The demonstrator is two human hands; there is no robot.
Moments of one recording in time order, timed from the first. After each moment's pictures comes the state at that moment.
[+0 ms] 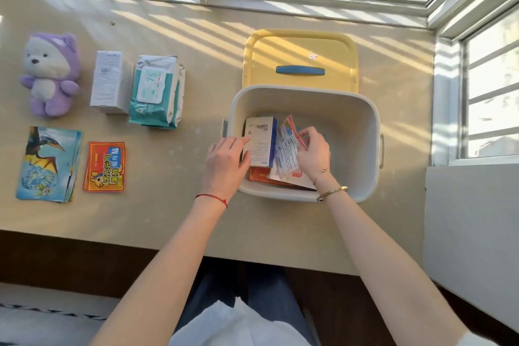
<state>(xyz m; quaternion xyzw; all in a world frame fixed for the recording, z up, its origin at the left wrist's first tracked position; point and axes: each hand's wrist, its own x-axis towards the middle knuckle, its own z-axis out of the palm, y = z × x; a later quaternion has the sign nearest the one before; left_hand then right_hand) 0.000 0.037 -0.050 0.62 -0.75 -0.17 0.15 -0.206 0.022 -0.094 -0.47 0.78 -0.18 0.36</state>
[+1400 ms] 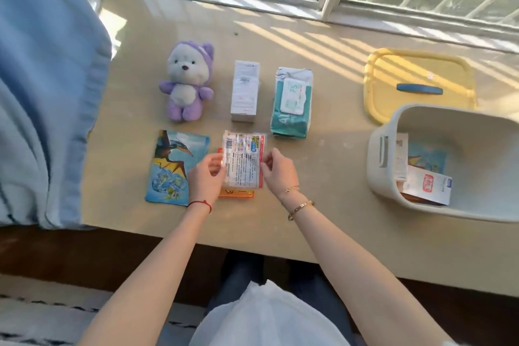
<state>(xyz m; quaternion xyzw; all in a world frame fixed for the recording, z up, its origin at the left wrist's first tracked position) 0.404 0.012 -0.070 0.76 -0.49 -0.38 0.20 0.229 -0.002 -0.080 -0.56 0.72 -0.10 0.40</state>
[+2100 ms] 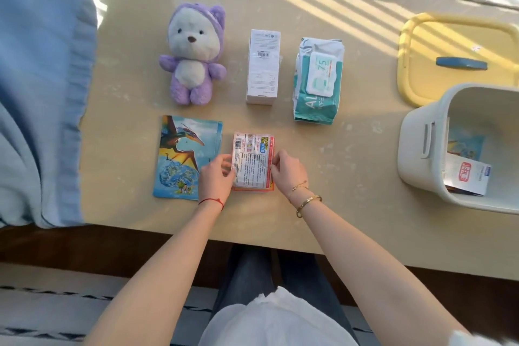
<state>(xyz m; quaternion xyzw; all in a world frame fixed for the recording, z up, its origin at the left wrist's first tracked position) 0.440 0.012 -0.135 0.75 -0.51 -0.40 0.08 0.266 0.002 -0.146 -0.55 0.73 0.04 0.40</state>
